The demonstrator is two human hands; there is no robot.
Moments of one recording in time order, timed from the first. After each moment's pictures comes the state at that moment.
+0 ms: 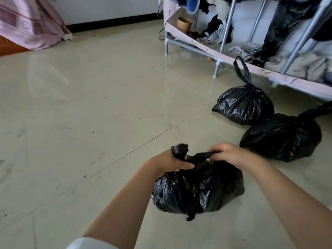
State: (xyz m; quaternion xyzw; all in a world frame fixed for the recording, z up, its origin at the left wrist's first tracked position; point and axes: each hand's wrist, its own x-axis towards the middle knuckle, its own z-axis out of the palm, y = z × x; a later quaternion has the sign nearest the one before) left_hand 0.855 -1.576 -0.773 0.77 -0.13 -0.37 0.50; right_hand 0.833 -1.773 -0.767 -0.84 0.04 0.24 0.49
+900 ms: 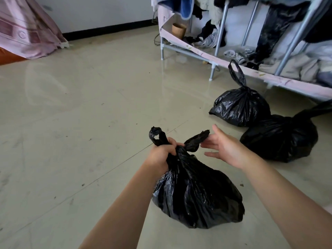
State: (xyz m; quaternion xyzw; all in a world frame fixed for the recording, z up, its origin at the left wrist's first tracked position) left_hand 0.865 -1.582 -0.768 0.52 0.03 -0.26 0.81; right_hand 0.847 -1.767 -0.759 -0.66 0.16 0.14 0.72
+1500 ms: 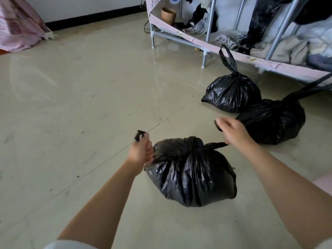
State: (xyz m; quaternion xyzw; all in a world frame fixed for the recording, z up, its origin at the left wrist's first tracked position) left_hand 0.855 -1.554 -0.794 0.63 0.10 -0.19 0.75; right_hand 0.831 -1.805 -0.776 -0.85 0.15 -0.07 0.50
